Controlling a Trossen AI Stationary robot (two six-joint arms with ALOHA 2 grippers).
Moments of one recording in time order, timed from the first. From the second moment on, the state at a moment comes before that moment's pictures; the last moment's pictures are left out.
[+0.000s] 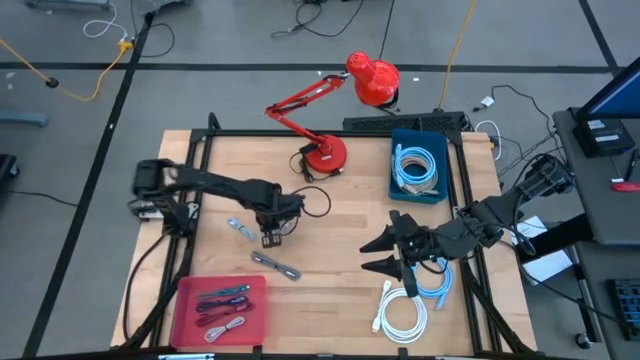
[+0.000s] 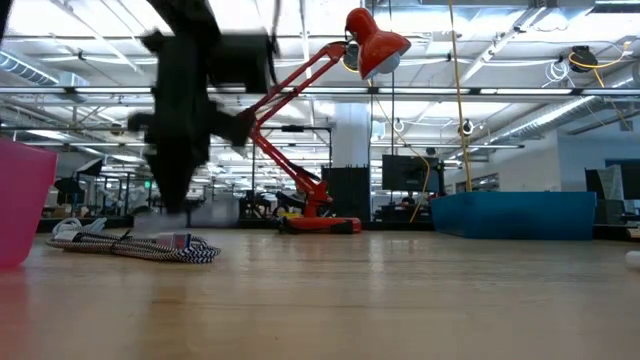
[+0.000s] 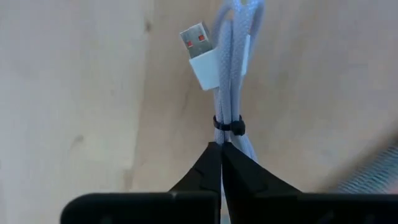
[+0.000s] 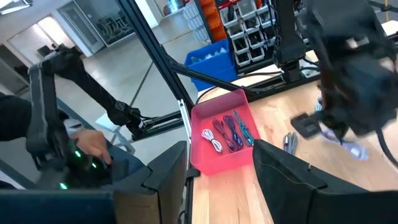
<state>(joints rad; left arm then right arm) 0.04 1.70 1.05 -0.91 0.05 -0.18 0.55 1.24 1.26 -0.27 0.36 0.58</state>
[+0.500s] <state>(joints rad) -0.48 1.18 1.06 -0.99 0.08 -0.88 0.54 1.24 1.26 -0.28 0.37 0.56</state>
